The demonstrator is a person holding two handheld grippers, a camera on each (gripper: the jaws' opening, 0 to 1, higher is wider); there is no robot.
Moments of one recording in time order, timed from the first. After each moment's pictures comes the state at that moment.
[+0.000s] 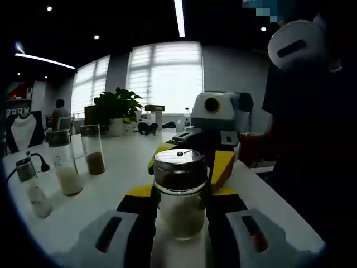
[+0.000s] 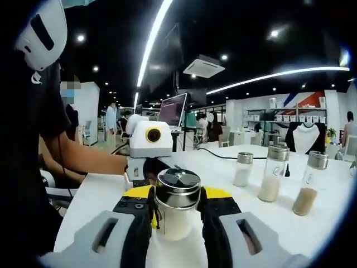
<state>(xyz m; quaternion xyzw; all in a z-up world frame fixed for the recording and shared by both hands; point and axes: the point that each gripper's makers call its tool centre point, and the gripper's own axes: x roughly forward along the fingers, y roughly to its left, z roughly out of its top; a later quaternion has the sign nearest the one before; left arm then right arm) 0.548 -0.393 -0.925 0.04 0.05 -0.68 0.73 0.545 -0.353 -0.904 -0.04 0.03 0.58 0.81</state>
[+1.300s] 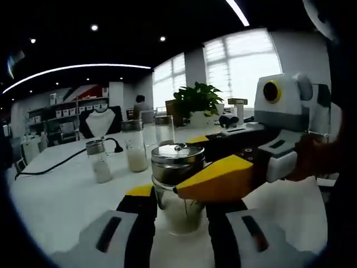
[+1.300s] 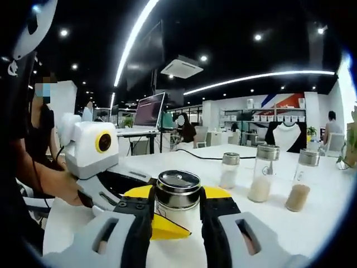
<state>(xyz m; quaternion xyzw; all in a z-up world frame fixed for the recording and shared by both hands) 0.588 -0.356 -0.934 0.05 0.06 -0.37 0.93 0.575 -0.335 -0.901 -0.04 0.02 0.50 0.87</state>
